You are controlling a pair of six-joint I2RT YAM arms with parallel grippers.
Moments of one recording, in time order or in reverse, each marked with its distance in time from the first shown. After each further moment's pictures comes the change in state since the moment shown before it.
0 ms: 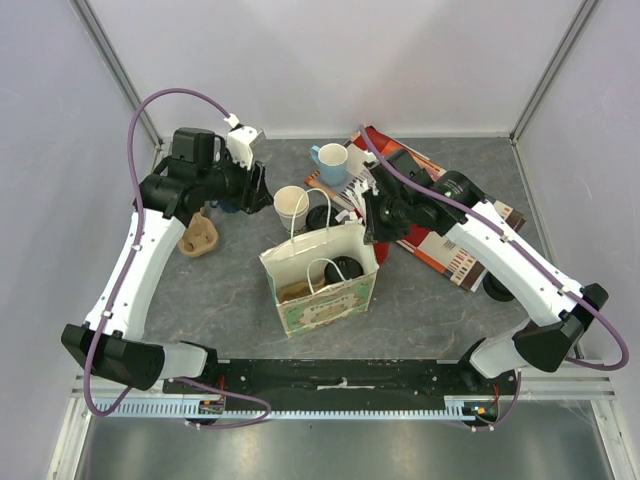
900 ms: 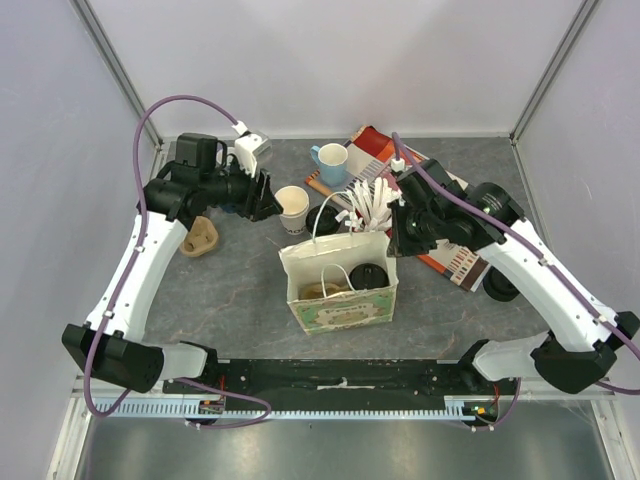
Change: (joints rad) left arm -0.001 -0.013 -0.056 0.024 0.183 0.025; right arm 0.000 -0.126 -0.003 -0.152 0.026 0.057
